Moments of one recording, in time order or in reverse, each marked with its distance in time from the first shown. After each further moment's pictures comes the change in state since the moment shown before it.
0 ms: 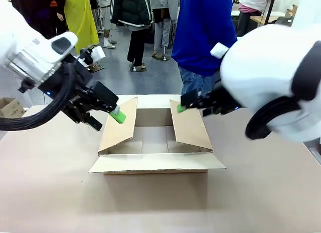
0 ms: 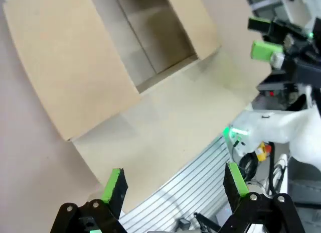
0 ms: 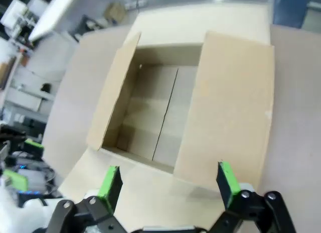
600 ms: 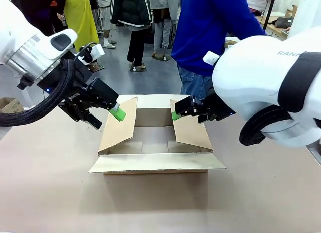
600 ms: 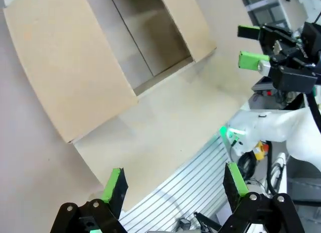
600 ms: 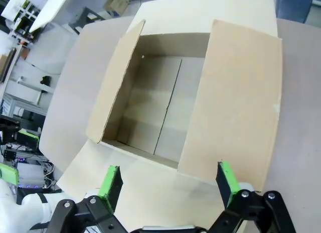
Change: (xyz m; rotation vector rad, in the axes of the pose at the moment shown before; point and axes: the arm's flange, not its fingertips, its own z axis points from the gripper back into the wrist) left arm 0.004 -0.002 0.009 -0.012 -0.008 -0.025; right arm -0.002 0.001 -0.001 0.004 0.015 0.006
